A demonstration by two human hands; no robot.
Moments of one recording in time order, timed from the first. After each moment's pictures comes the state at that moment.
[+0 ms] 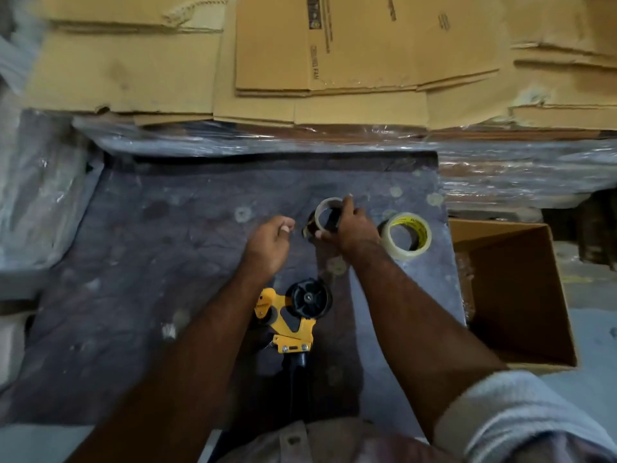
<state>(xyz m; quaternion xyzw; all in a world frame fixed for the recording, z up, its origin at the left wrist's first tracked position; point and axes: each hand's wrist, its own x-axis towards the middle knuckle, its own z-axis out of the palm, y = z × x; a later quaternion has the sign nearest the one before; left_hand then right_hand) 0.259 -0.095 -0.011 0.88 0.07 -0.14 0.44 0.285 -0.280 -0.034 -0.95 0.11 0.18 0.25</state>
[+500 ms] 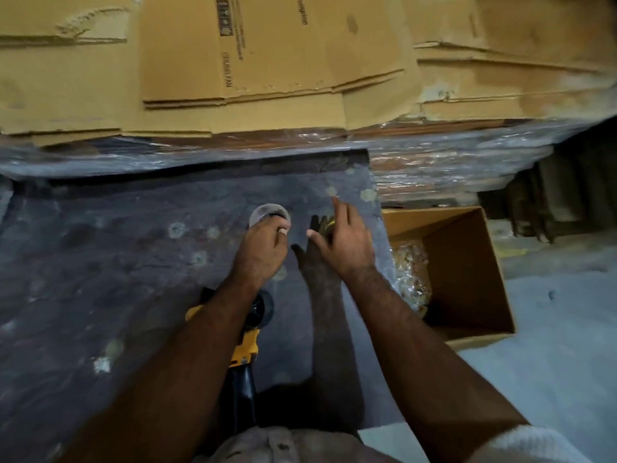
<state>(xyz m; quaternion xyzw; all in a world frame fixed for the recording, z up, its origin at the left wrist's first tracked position) 0.260 -0.203 -0.005 0.93 -0.08 -0.11 0.34 0.232 -0.381 -0.022 -0.97 0.11 -0.02 0.24</state>
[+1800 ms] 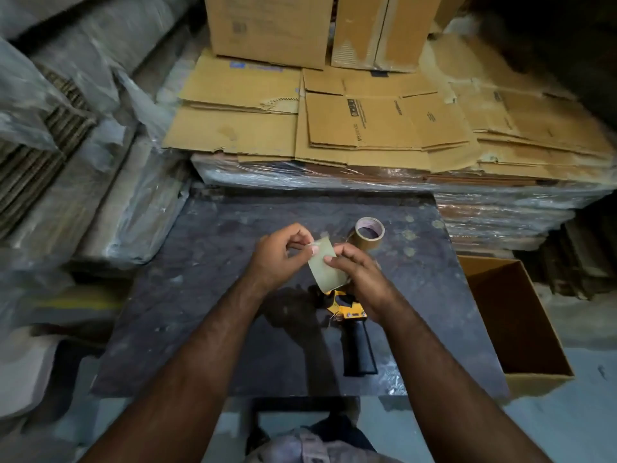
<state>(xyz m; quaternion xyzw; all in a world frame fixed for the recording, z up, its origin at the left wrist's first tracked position) 0.131 0.061 0.097 0.83 -0.17 -0.02 0.53 0.079 -0.125 0.104 -0.67 0.05 0.12 0.73</state>
